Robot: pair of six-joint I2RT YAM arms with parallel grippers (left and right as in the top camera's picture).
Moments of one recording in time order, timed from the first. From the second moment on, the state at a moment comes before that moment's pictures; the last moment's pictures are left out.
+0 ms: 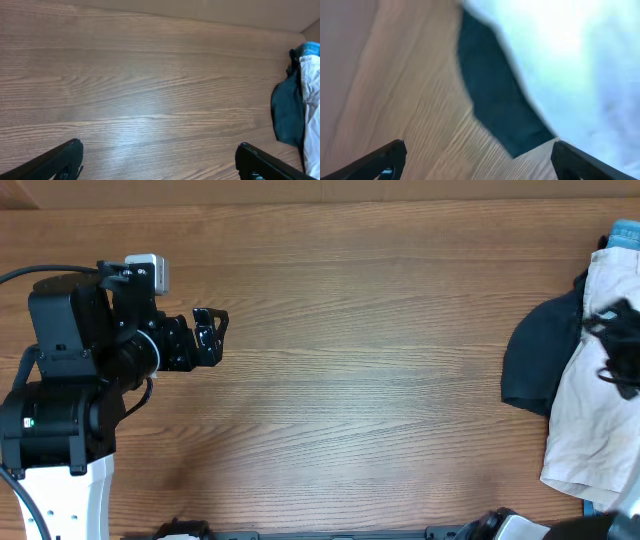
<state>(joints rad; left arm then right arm) 0.03 1.16 1.52 -1.10 0.34 -0.12 -0.66 1.42 1.34 -0.97 -0.22 0.50</state>
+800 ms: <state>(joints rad) 0.03 1.25 1.52 -1.16 0.34 -0.05 -1.10 1.76 1.35 -0.66 -0.30 0.48</state>
